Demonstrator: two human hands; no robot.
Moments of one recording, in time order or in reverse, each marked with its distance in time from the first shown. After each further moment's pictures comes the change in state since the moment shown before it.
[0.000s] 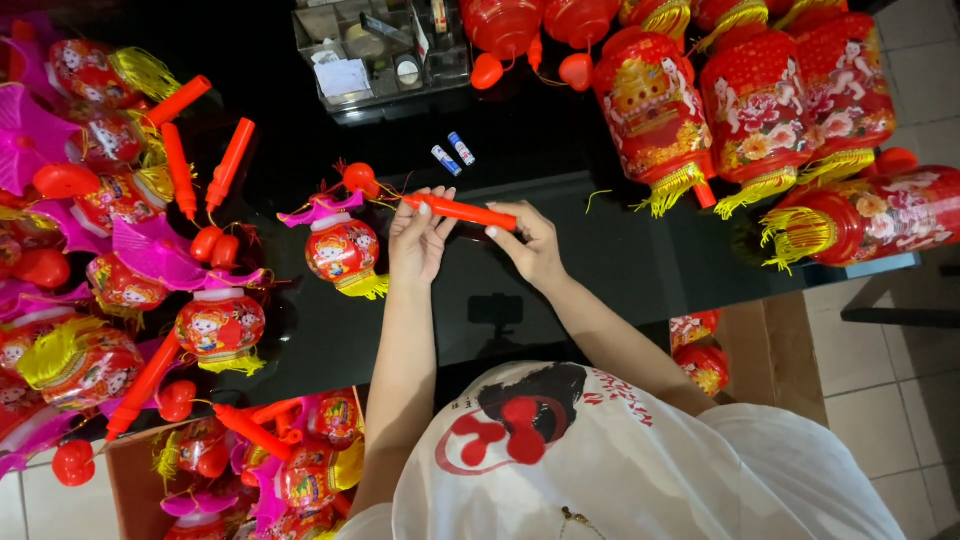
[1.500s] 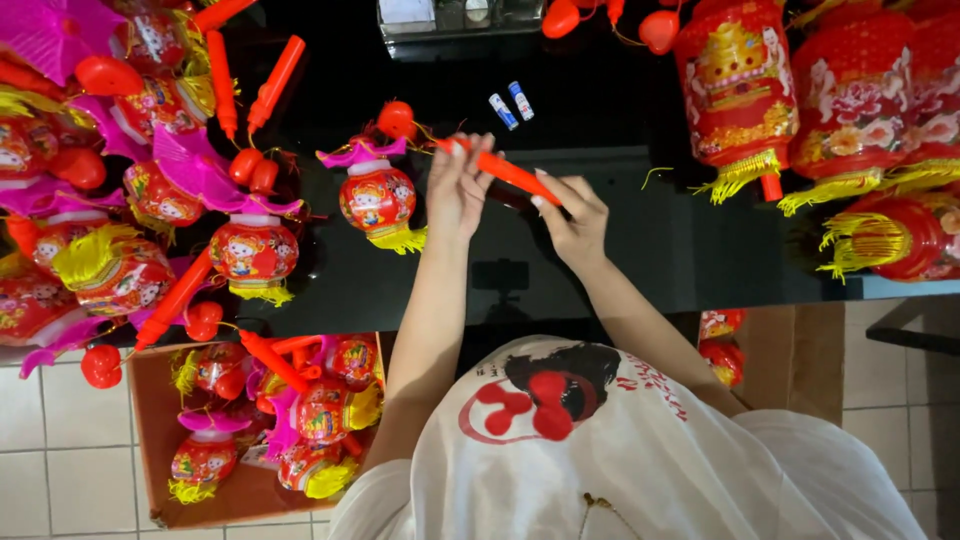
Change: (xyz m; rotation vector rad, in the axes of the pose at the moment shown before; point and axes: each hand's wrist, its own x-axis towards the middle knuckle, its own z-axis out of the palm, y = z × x) left_hand 0.002 0.003 -0.002 -0.065 0.080 0.085; right_hand -0.008 0.001 0.010 -0.312 -0.009 -0.265
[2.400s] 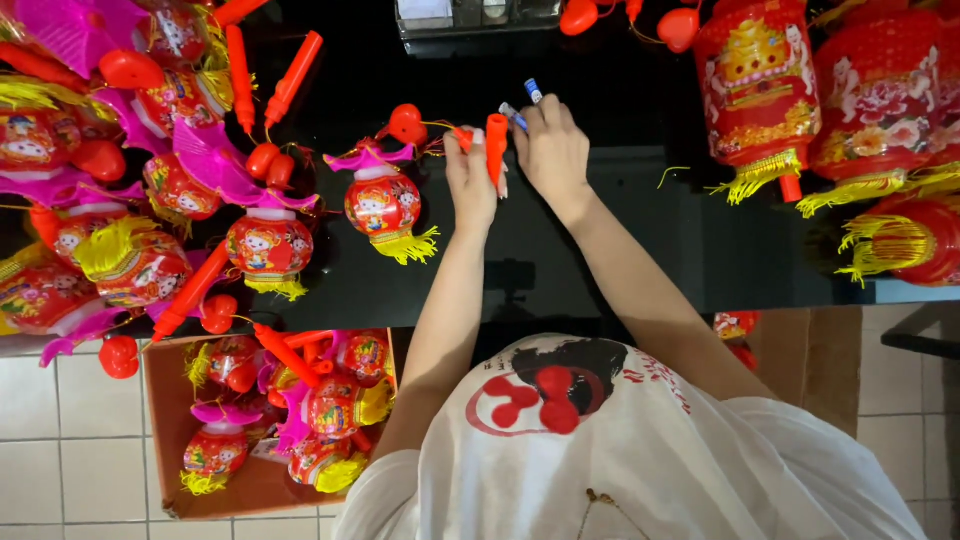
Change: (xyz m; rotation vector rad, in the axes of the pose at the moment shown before) left_hand -0.013 0.015 0.060 0.718 0.090 0.233; right_hand 0.066 0.044 0.060 -0.927 -0.270 -0.116
